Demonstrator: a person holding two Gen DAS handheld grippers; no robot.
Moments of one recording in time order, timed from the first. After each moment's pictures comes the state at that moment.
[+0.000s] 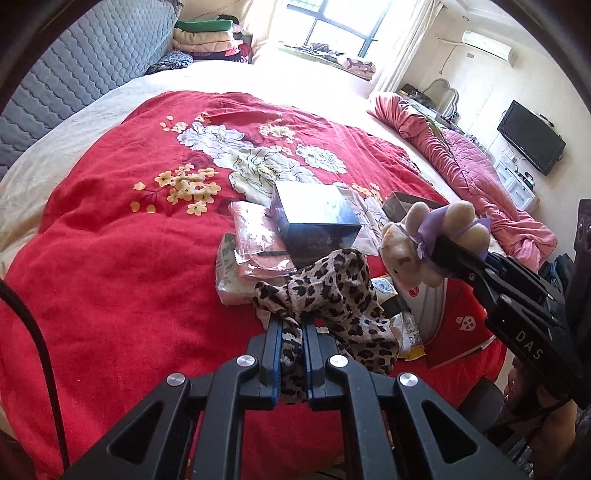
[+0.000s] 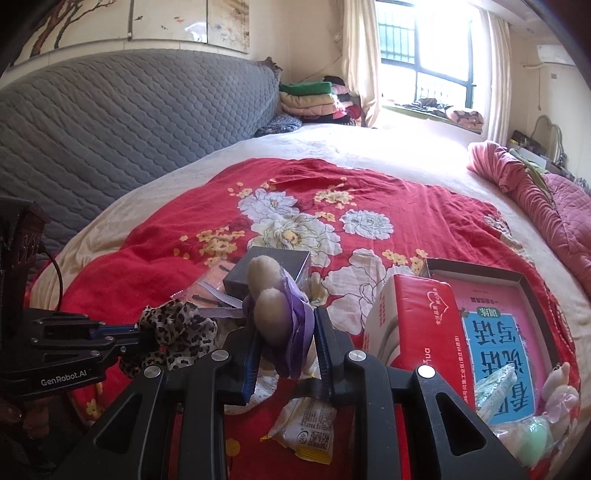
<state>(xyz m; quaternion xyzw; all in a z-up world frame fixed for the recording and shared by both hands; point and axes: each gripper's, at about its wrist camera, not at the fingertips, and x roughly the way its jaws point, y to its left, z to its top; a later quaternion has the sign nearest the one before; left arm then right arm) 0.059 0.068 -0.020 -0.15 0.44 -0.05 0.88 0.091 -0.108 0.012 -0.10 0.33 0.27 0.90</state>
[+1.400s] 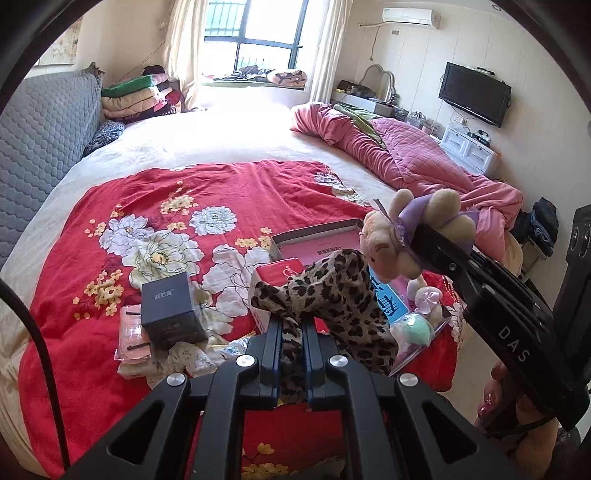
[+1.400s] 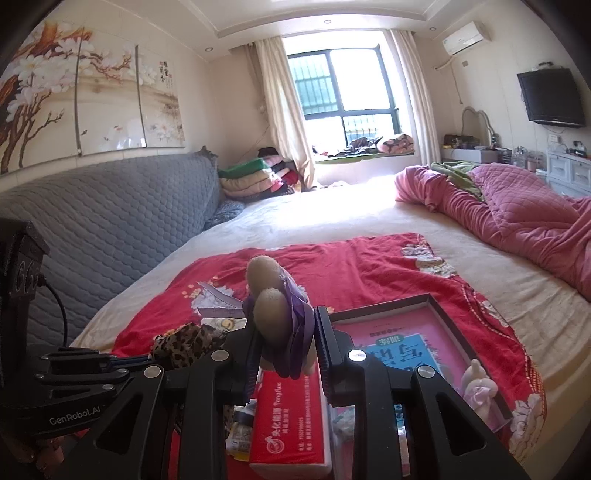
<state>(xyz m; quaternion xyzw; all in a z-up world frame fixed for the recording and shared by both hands) 0.075 -0.095 0.095 -0.04 0.40 -0.11 0.91 0.061 -0.265 0.109 0.05 0.22 0.18 0.96</state>
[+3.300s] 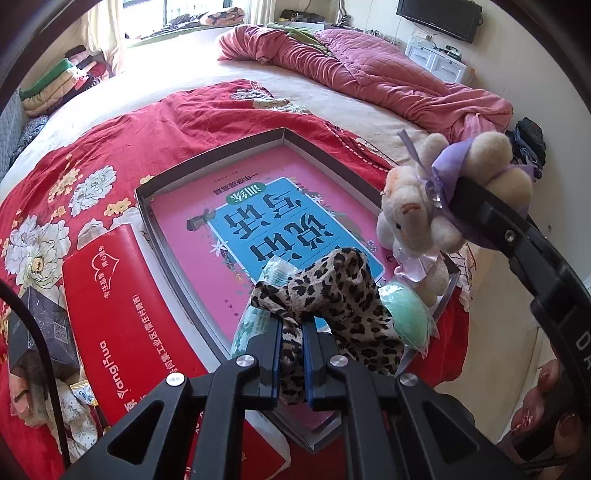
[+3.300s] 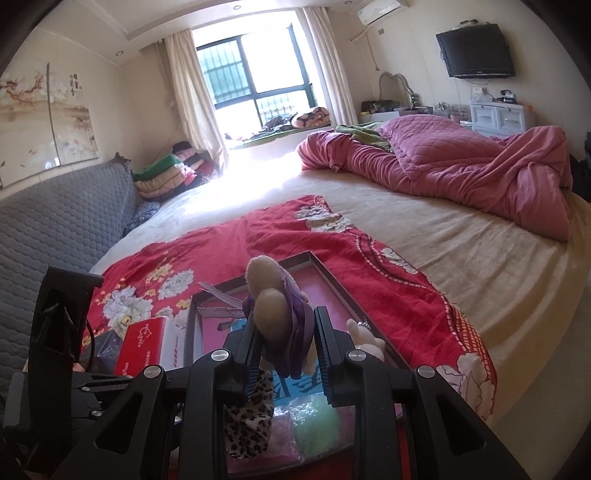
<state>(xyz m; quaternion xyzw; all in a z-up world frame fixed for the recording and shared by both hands) 0.166 -0.239 -0.019 0.04 0.50 -0.19 0.84 0.100 -0.383 0.038 0.09 0.28 0.04 0.95</state>
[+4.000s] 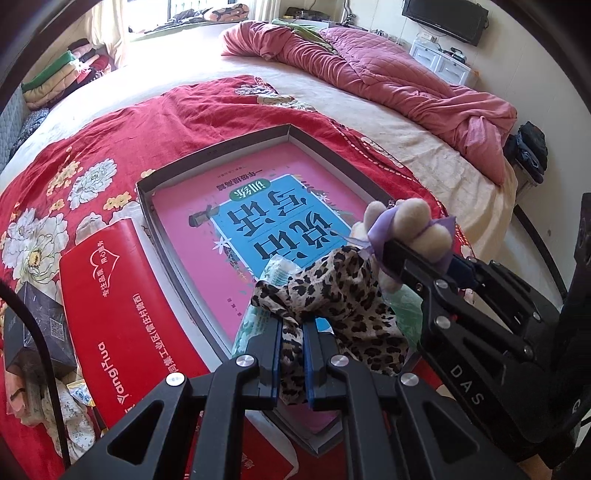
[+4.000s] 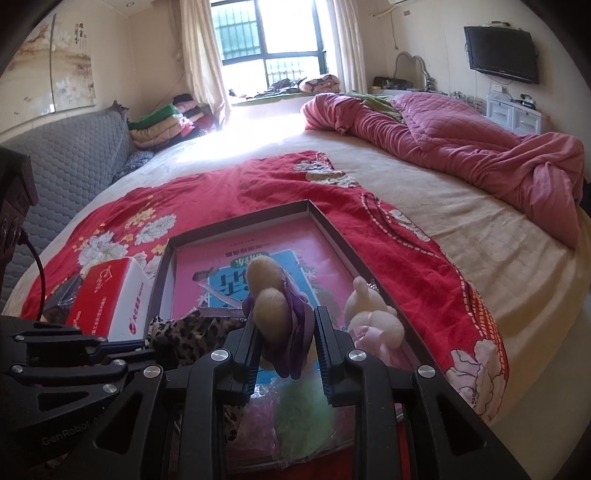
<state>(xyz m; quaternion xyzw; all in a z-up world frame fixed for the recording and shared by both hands) 0.172 -0.235 -0.023 0.03 0.51 -0.19 0.84 0.131 -0.372 -0.015 0.03 0.36 0.05 0.93</state>
